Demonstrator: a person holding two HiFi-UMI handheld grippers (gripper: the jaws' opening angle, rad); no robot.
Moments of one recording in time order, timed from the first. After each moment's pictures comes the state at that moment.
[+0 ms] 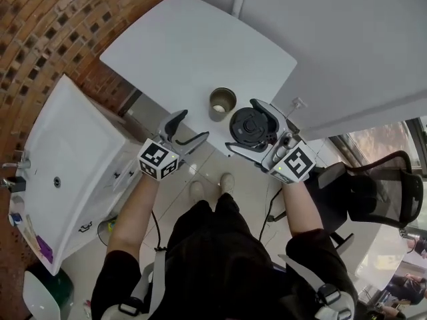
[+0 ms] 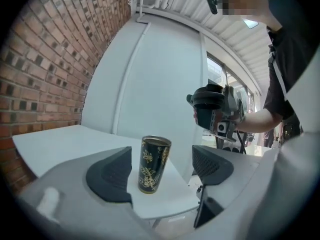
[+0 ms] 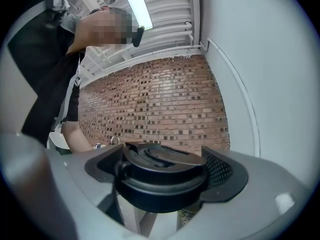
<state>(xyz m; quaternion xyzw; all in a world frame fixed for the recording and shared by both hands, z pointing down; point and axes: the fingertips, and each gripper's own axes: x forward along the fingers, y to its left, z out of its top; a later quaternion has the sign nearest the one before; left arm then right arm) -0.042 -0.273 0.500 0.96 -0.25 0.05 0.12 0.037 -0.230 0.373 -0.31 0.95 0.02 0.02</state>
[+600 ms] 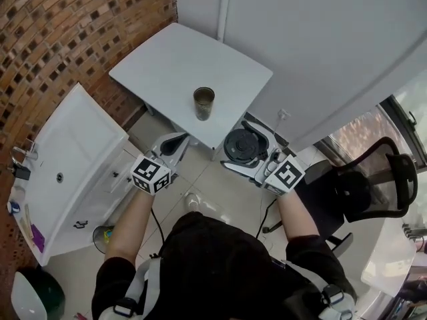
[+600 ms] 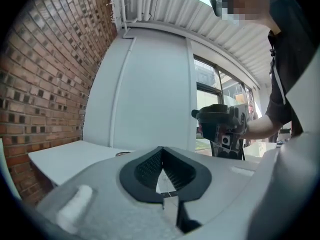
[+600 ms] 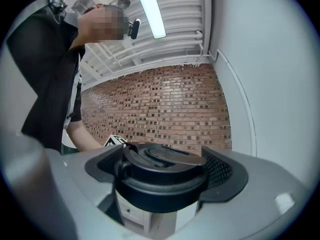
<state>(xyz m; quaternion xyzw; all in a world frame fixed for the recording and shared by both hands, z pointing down) -0.034 -0.141 0.409 0.96 -0.27 0.03 0.07 0.065 -0.078 0.328 -0.30 0.95 0.05 0.02</state>
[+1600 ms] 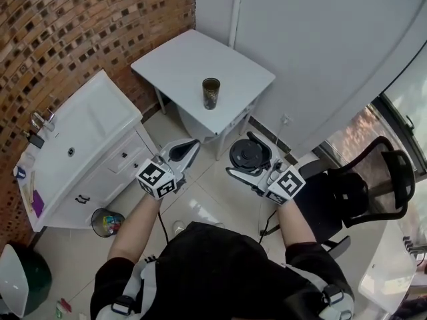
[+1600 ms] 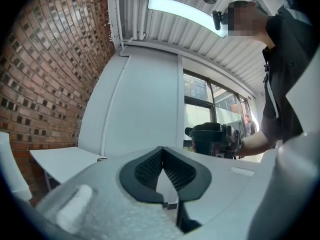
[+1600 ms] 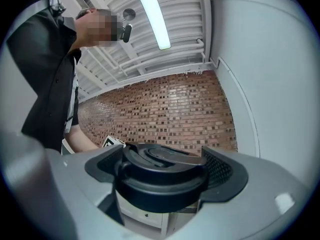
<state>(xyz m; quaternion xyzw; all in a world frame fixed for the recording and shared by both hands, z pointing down) -0.029 0.007 0.352 0.96 -0.27 -0.05 0.05 0.070 0.057 0.311 -0.28 0.96 0.03 0.06</state>
